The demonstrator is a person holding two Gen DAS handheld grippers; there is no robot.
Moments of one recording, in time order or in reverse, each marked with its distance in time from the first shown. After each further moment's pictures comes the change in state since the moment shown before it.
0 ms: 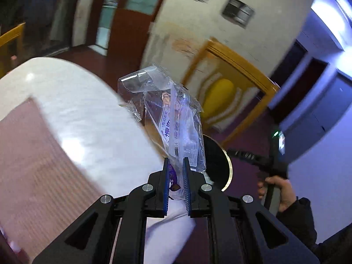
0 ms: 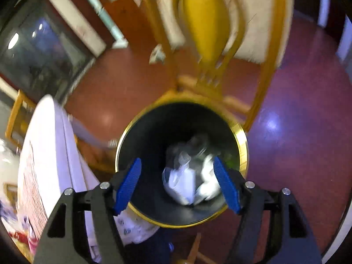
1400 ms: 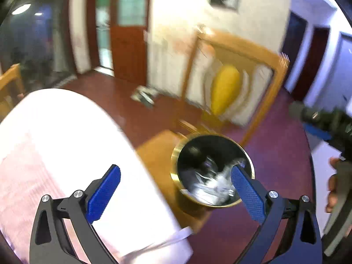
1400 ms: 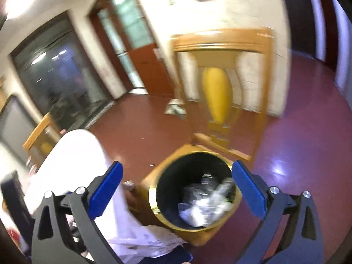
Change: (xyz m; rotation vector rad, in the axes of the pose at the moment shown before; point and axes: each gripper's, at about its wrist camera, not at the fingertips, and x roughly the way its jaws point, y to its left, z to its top) left arm 0.037 -0.054 -0.017 0.158 -0.094 0.234; right arm -0.118 0.057 -0.025 -0.112 -0.316 0.138
